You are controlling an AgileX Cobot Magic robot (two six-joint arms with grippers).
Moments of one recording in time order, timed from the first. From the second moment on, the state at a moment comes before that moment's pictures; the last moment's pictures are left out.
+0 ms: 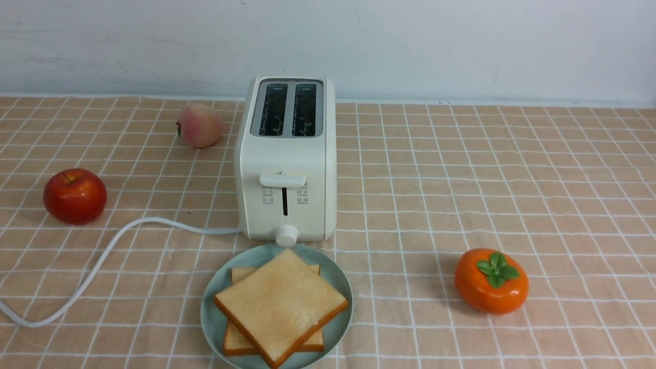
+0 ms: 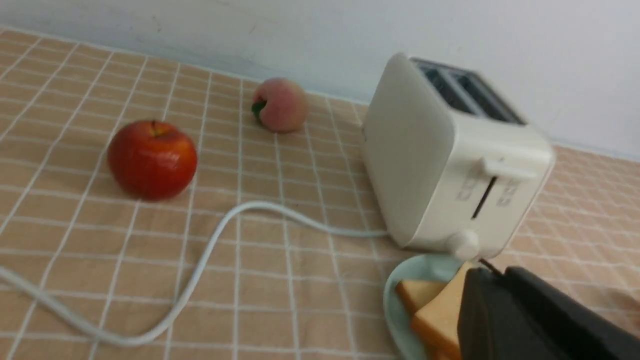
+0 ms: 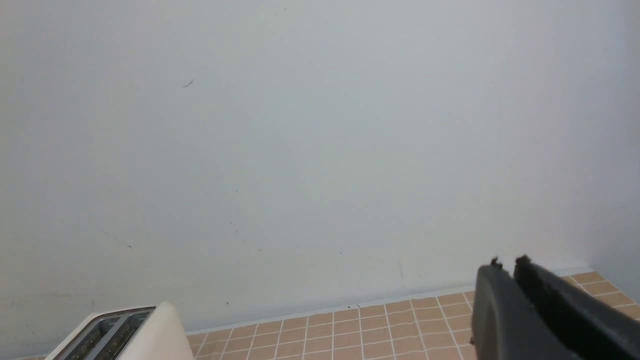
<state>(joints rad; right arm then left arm) -0.08 0.16 -0.54 0.27 0.28 -0.07 -0.13 0.07 -0.22 -0.05 0.41 -0.29</state>
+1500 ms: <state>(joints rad) -0.06 0.16 -0.54 0.27 0.28 -0.07 -0.10 -0.01 0.03 -0.06 0.39 -0.15</state>
